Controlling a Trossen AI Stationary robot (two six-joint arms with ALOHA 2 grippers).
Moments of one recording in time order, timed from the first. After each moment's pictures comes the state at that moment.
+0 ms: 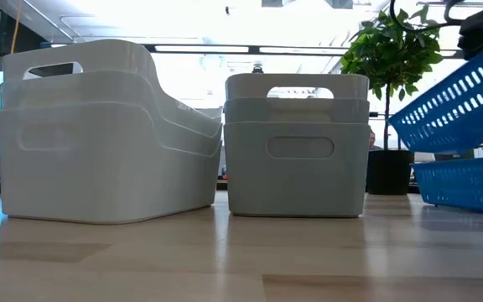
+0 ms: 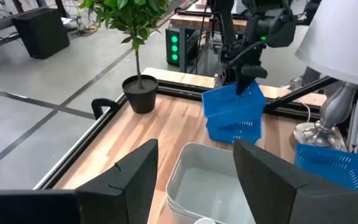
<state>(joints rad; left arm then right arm) -0.19 1.09 1.27 -0.58 -0.59 -0.23 0.52 0.74 0.74 -1.32 0.21 1.82</state>
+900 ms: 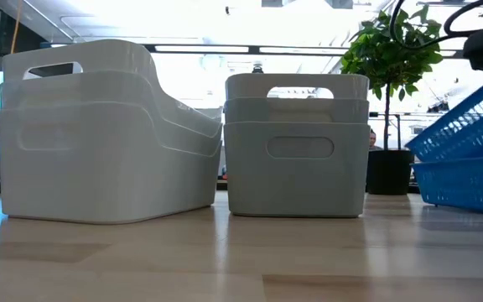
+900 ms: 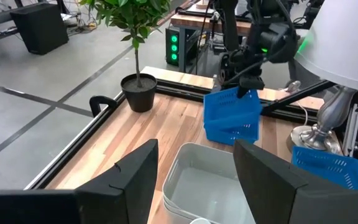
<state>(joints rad) -0.19 1.09 1.27 -0.58 -0.59 -0.26 0.52 0.85 0.74 -1.37 0.12 1.91</state>
